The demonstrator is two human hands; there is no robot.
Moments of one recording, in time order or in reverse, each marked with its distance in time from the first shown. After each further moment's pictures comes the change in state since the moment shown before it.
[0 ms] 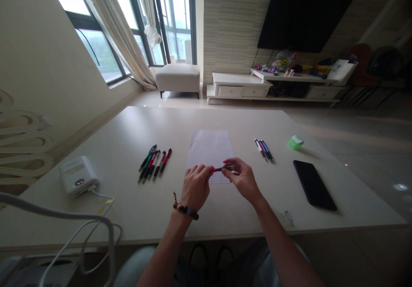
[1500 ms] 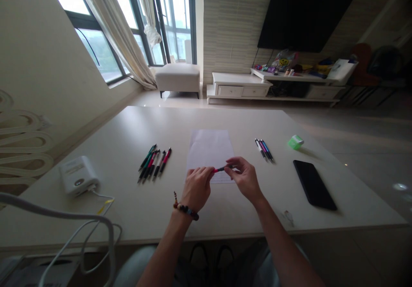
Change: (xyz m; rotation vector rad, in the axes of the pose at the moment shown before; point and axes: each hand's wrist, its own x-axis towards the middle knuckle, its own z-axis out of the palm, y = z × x) left_hand -0.001 0.000 0.002 -0.088 -0.042 -0.010; right_hand 0.001 0.000 -0.002 0.006 0.080 -0.036
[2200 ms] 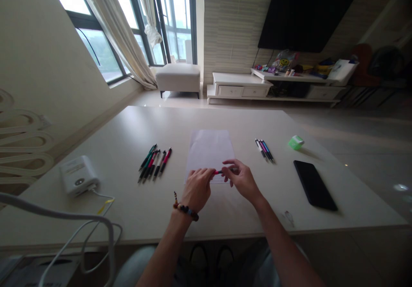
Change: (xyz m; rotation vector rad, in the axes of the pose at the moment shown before) left_hand -0.001 -0.002 0.003 0.011 -0.082 0.010; right_hand -0.002 0.003 0.002 0.000 -0.129 0.097
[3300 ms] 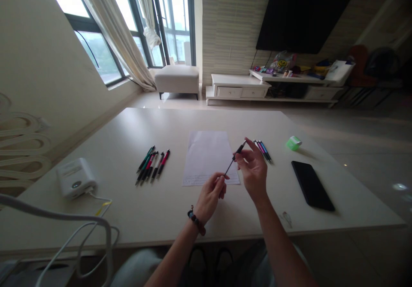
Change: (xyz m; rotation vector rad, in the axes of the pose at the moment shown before) left_hand 0.000 0.034 0.029 -1.188 -0.055 -0.331; right_hand 0.002 -0.037 -0.005 0.061 0.399 -0.297
